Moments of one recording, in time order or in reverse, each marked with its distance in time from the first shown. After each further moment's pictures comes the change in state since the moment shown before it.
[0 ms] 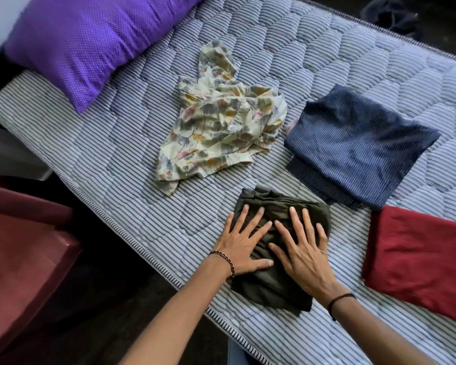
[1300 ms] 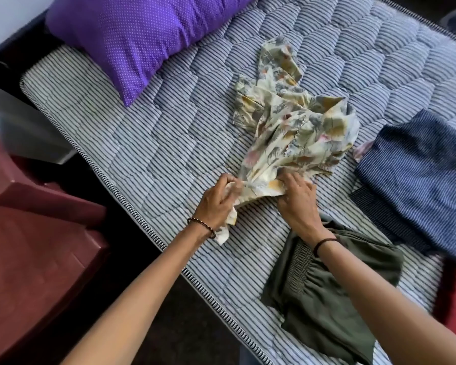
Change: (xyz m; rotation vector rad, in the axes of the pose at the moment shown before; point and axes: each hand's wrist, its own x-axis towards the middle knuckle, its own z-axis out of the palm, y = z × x) left_hand -0.015 -0.182 -0.080 -0.888 0.569 -0.283; right_hand 0.200 -0.133 -0.047 0.371 0.077 0.001
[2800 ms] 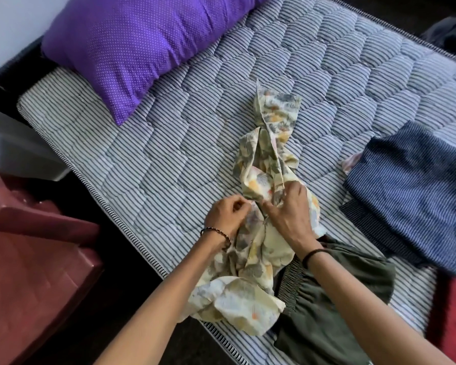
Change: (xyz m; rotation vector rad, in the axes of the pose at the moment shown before) left_hand 0.021 0.023 0.034 0.061 -0.001 -0.162; right_hand 0.007 -0.005 -0.010 0.228 0.006 0.266
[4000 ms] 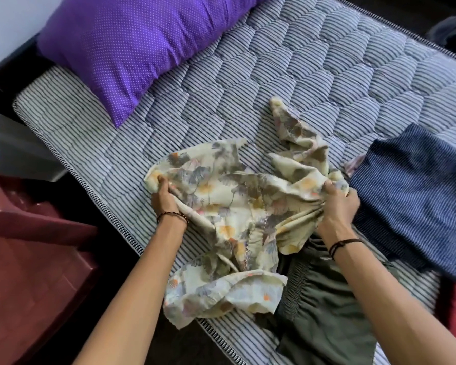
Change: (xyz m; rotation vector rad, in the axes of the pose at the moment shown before) left_hand 0.050 -0.055 -0.065 -1.122 0.717 -0.640; right_hand 0.044 0.033 -0.037 0.816 0.475 0.693
